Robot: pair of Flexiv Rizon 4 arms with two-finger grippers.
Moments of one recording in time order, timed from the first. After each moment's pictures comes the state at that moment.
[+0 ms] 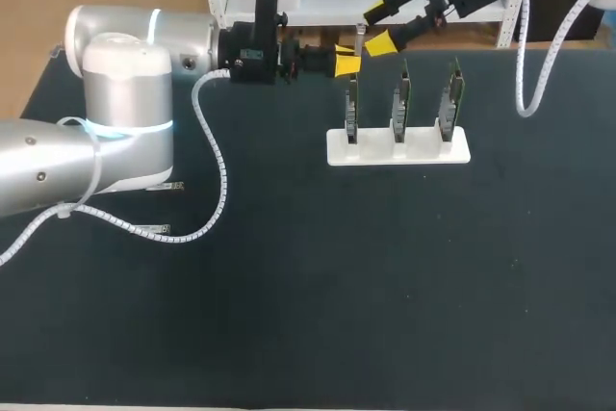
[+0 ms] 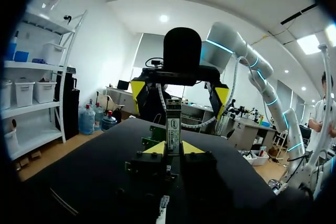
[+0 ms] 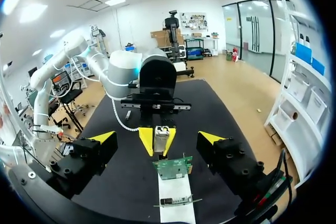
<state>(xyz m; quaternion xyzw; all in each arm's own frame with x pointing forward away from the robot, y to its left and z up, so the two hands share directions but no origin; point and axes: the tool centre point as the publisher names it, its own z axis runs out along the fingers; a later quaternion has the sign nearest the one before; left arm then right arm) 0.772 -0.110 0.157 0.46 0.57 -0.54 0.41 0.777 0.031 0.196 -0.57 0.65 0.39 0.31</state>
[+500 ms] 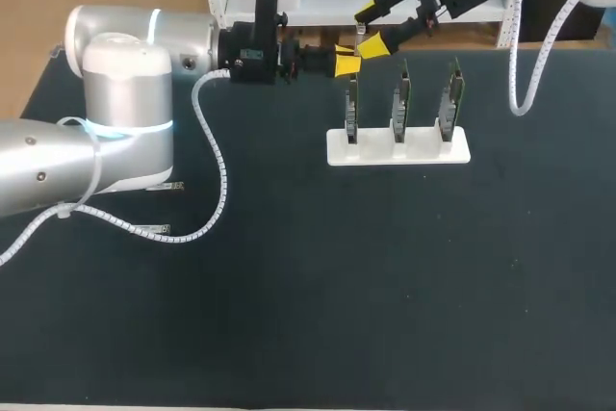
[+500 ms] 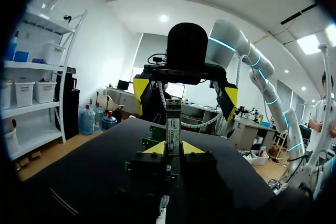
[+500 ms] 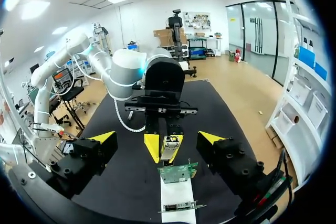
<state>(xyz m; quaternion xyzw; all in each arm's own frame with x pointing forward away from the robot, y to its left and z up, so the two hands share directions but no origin) 0.772 -0.110 0.157 0.46 0.57 -0.54 0.41 0.770 0.042 0.197 -0.58 0.65 0.39 0.30</state>
